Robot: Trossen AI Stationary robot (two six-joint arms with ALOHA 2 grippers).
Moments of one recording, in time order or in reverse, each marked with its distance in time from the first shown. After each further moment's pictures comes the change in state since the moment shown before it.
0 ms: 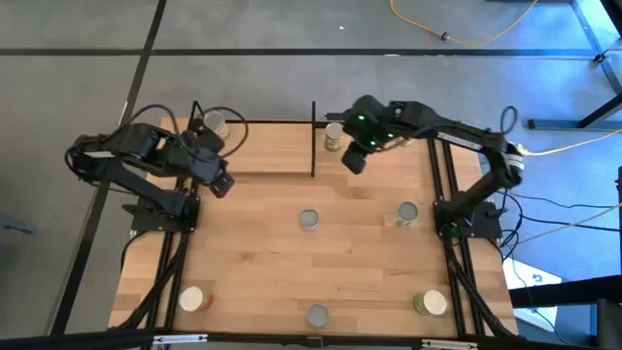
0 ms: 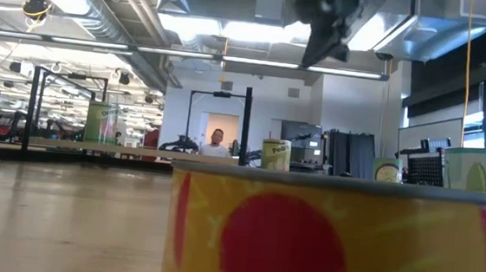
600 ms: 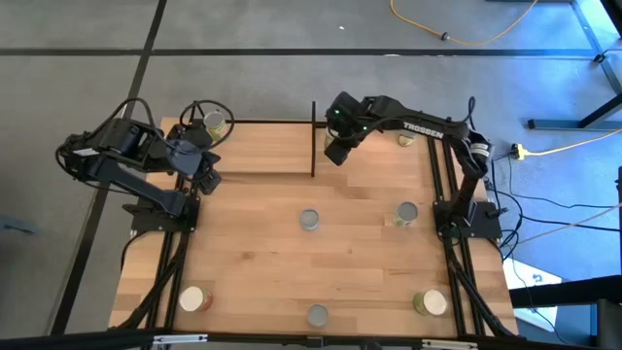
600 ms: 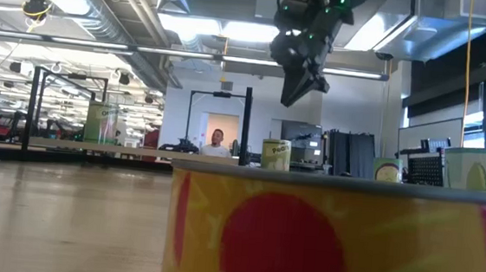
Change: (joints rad) left arm 0.000 -0.071 0.000 0.000 -0.009 0.105; right arm -0.088 0.237 0.088 0.028 0.008 -0.052
